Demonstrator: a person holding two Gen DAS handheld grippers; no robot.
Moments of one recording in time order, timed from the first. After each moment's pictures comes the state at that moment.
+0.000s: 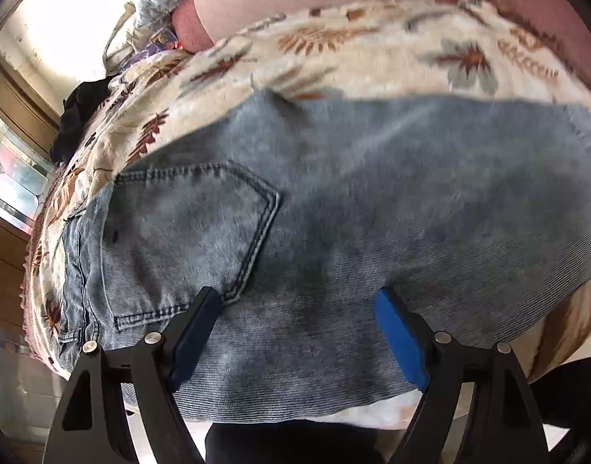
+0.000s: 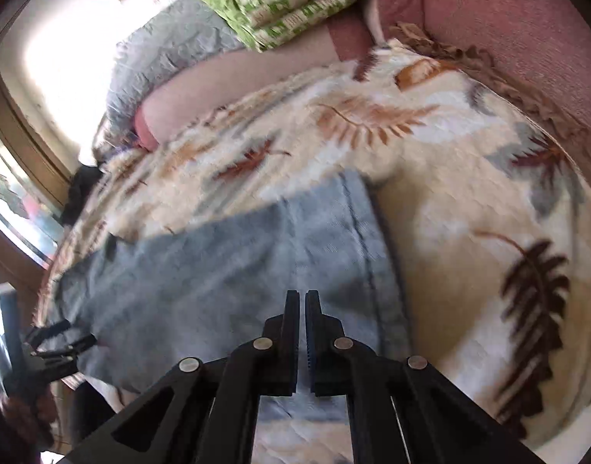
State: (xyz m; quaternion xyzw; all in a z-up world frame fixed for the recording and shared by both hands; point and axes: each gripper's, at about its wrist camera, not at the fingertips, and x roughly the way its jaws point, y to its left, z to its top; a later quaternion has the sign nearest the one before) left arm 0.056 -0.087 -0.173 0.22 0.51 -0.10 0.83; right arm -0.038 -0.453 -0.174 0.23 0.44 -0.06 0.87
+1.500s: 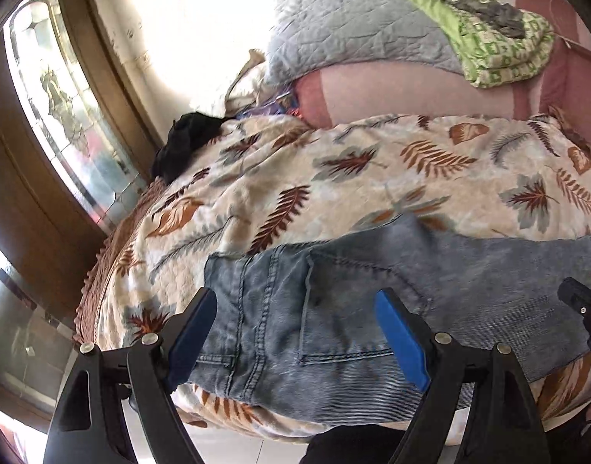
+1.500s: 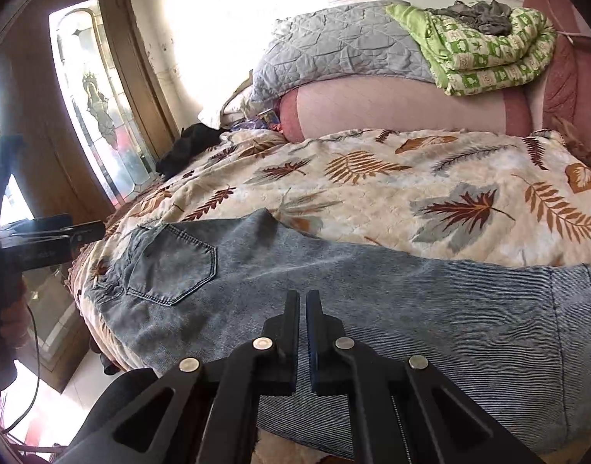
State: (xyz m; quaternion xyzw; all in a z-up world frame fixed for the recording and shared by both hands) left arm 0.046 -0.005 -0.050 0.15 0.37 0.01 0.92; right arm 0.000 -0.264 -0.132 0.12 0.34 0.12 0.93
